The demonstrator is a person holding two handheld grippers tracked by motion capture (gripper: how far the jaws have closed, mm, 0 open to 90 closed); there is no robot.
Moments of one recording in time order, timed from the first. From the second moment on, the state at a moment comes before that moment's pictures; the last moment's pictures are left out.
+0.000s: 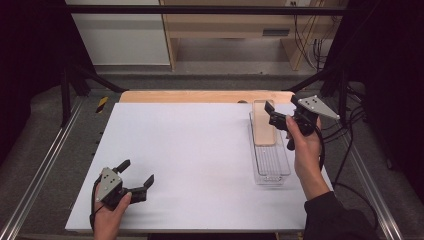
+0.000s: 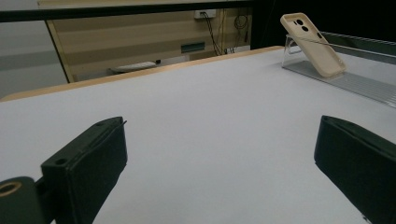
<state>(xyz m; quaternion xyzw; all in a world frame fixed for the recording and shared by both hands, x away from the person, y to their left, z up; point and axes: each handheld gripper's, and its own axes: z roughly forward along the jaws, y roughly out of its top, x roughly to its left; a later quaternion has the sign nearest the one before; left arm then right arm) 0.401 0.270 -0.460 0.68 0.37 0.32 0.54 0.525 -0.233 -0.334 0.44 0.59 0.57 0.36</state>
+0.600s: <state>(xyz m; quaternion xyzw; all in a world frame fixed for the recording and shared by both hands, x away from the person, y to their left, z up) 0.400 0.273 -0.459 0.68 0.37 0.32 0.54 0.513 -0.240 -0.335 0.43 0.59 0.58 0.36</state>
